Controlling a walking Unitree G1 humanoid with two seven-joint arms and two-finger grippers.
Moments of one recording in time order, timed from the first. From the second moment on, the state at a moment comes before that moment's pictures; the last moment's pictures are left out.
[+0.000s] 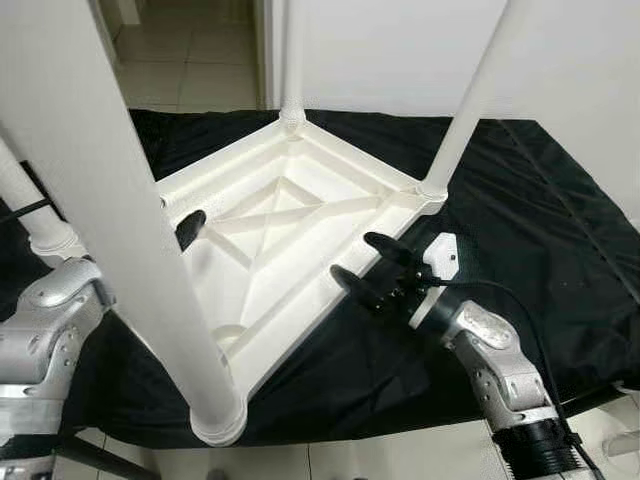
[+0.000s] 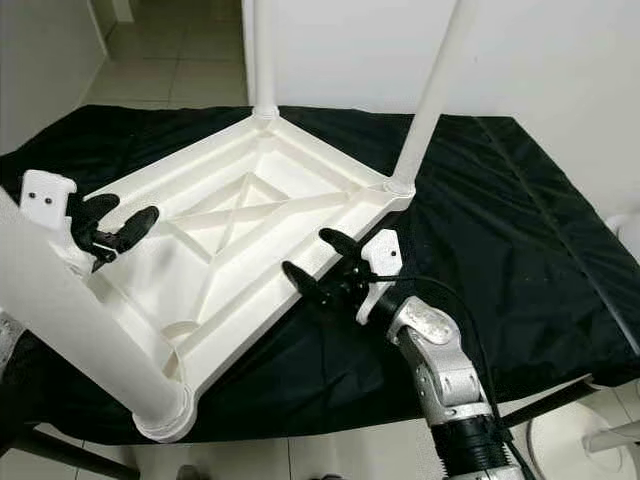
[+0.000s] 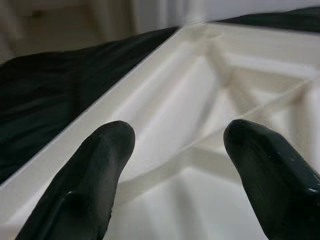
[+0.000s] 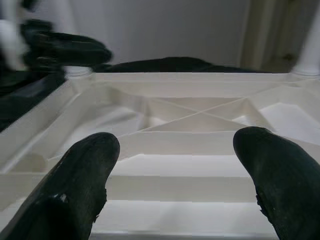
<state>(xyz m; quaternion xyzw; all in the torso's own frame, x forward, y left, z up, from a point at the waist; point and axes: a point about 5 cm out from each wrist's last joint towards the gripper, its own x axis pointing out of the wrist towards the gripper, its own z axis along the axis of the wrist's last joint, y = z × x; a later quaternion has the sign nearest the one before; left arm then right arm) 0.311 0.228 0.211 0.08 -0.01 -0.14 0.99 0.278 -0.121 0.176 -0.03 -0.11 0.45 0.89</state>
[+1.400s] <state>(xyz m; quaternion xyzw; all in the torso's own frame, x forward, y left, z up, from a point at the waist) 0.330 0.244 0.202 0.18 0.01 -0.09 0.98 0.235 -0.048 0.182 -0.06 0.00 0.79 0.62</state>
